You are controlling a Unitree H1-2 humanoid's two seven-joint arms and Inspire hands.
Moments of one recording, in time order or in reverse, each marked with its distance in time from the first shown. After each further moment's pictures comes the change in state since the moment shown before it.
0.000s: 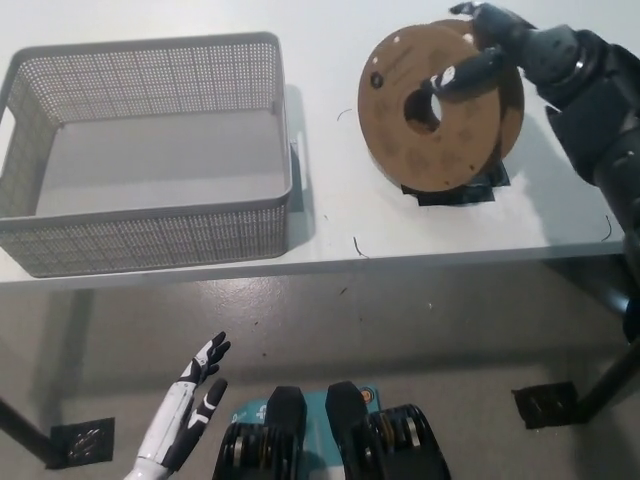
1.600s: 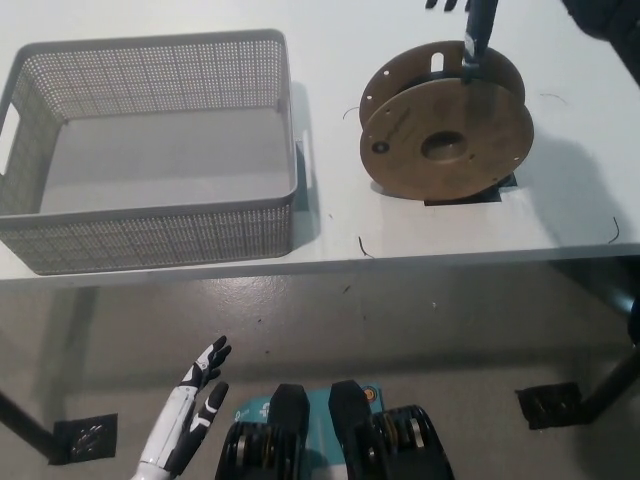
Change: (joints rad) left_arm 0.008 -0.012 0.003 0.005 0.002 0.000 0.006; right_arm -0.285 -0.009 0.539 -0.122 -0.076 0.158 0.713
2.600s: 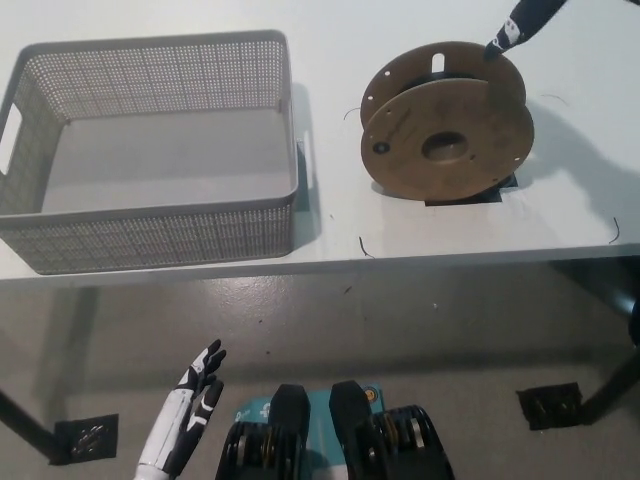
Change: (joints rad) left_arm 0.007 -0.017 0.017 0.001 -0.011 0.040 0.000; right_arm 0.265 -0.286 -0.137 -0.644 0.198 0.078 -0.277
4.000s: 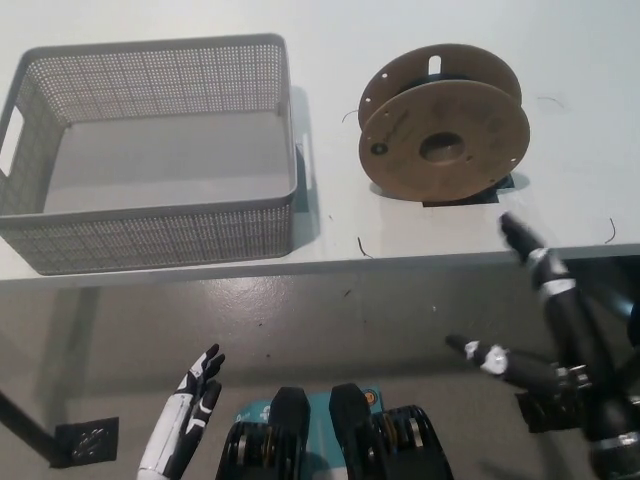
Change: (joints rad) left_arm 0.019 -0.015 0.009 -0.016 -0.012 0.024 0.001; right_arm 1.303 0.338 -0.569 -0.928 0.162 -0.515 -0.583
